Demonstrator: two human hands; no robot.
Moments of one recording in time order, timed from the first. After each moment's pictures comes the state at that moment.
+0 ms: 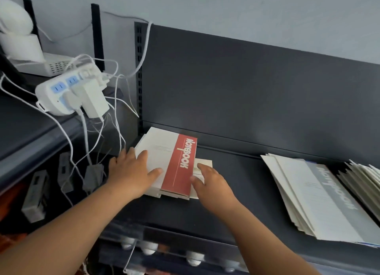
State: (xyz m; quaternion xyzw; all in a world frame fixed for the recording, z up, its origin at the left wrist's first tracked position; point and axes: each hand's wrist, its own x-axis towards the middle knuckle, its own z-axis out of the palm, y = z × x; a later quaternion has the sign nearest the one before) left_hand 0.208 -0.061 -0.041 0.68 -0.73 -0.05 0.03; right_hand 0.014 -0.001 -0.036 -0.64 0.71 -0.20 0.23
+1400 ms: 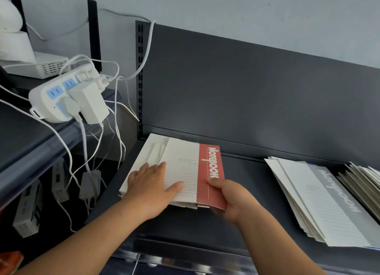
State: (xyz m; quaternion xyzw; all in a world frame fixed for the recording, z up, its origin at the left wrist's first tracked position) left_hand 0.195 -0.049 -0.043 0.60 -0.78 -0.16 0.08; right_hand 0.004 -0.018 -0.042 -0.19 0.65 -0.46 0.58
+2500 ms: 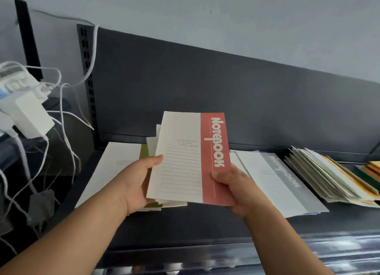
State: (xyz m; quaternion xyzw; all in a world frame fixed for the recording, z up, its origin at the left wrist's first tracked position) left_hand 0.145 -0.046 0.001 0.42 -0.38 -0.77 0.30; right_hand -0.067 0.037 -0.010 -0.32 0.58 -0.55 0.51
